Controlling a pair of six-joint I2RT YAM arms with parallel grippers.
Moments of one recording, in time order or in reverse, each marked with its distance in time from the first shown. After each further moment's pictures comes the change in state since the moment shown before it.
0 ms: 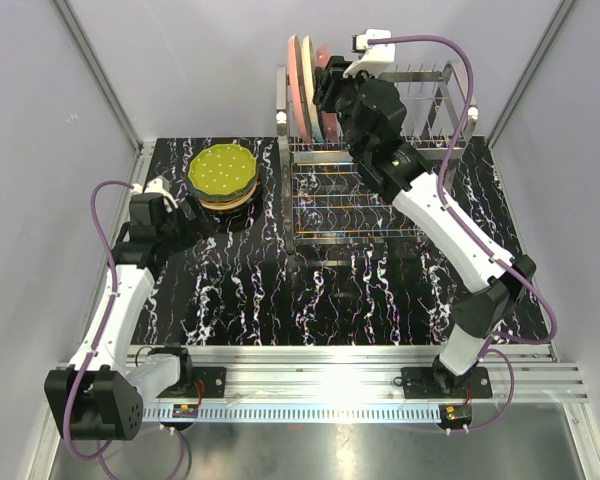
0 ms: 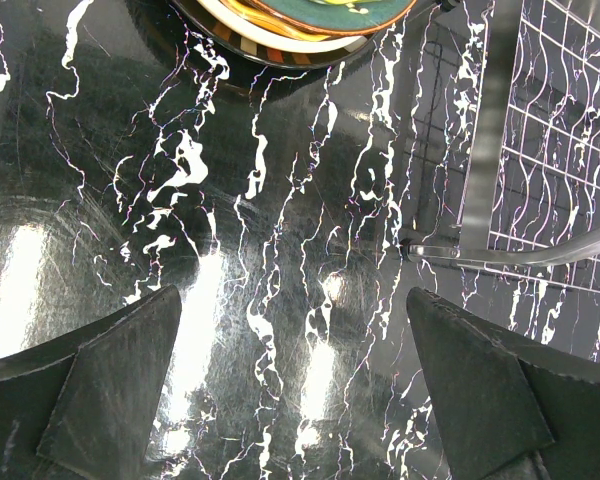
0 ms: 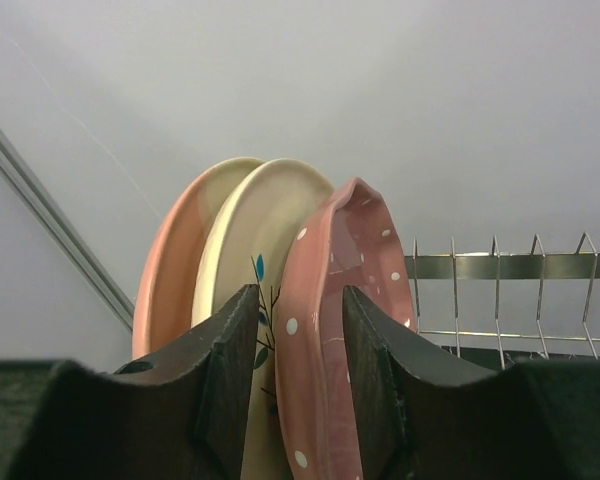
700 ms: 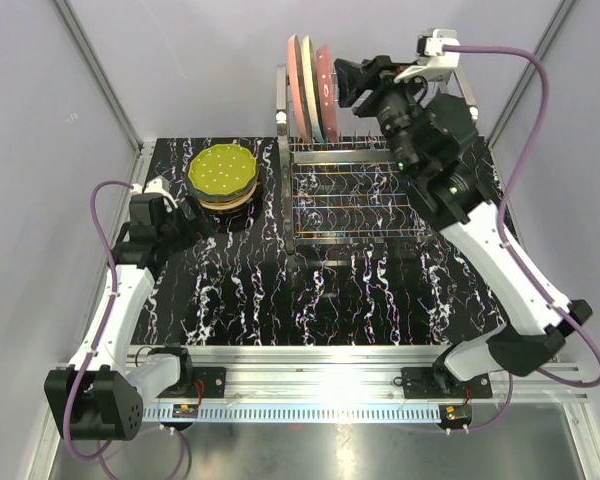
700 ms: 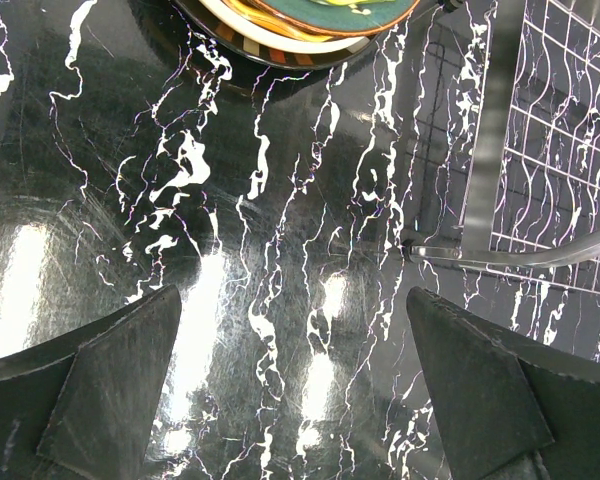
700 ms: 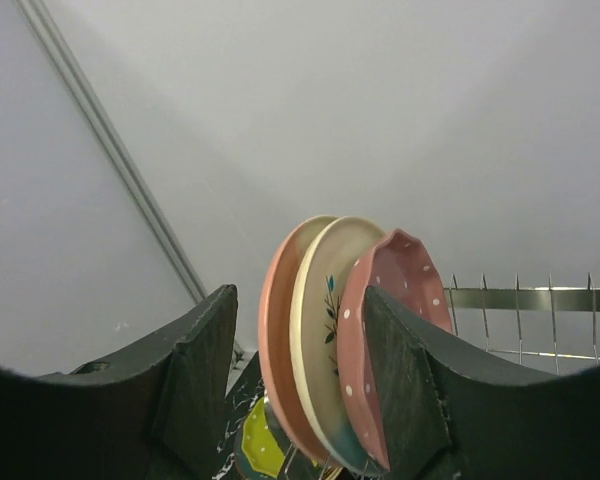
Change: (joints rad) left arm 0.000 0.000 0.000 0.000 -0.003 0.000; right arm 0.003 -0.223 -0.079 0.005 -0.114 0.080
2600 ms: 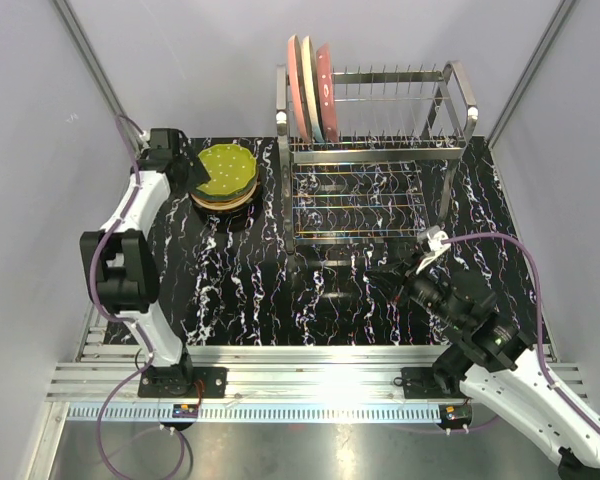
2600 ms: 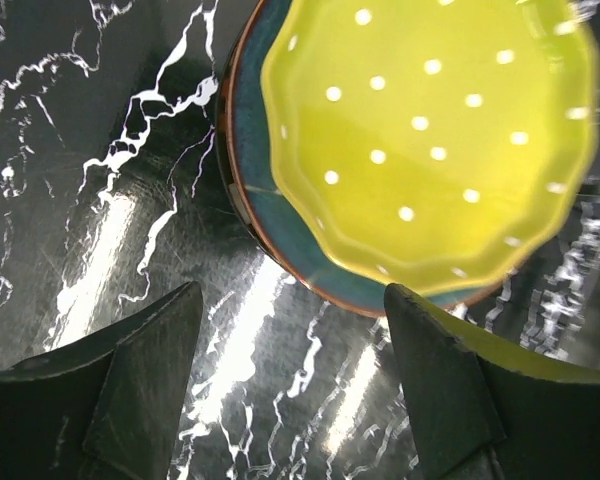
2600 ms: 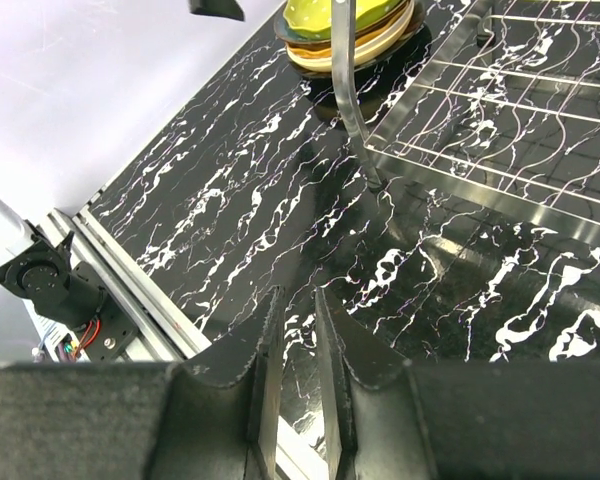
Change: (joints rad) left arm 0.031 0.742 0.633 -0.051 -0.220 0.012; right arm 0.024 -1.079 -1.333 -0.249 -0.424 0.167
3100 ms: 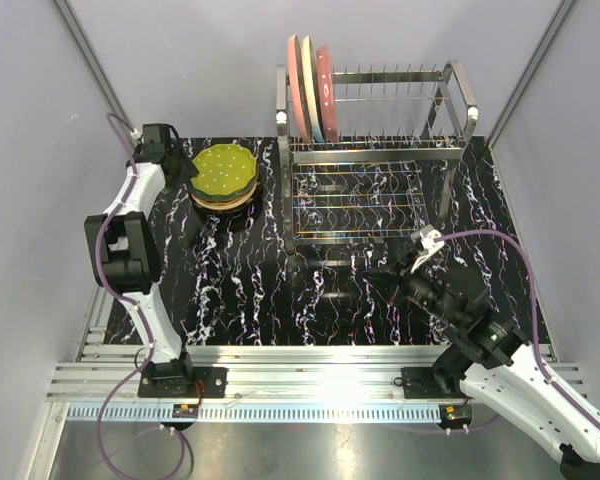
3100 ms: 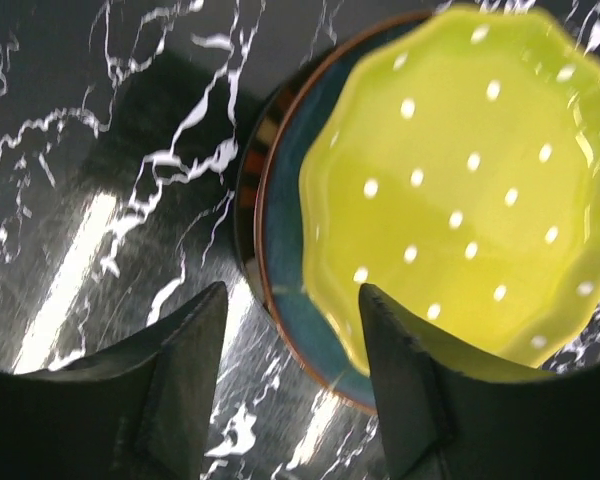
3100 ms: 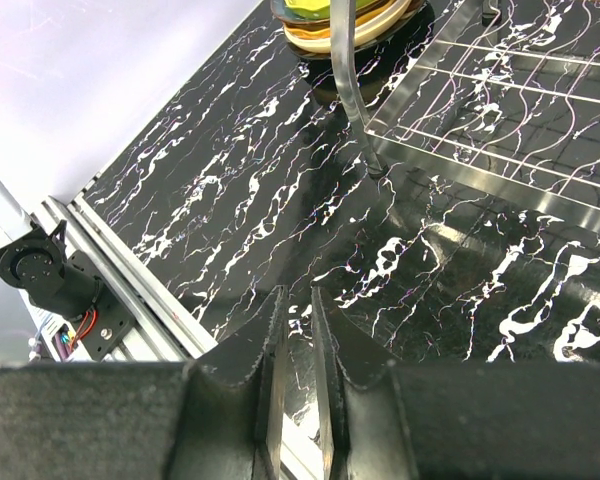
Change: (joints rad) left arm 0.062 0.161 0.111 0.050 0.034 -0.031; right arm 0.013 0.039 0.000 0.000 0.001 0.002
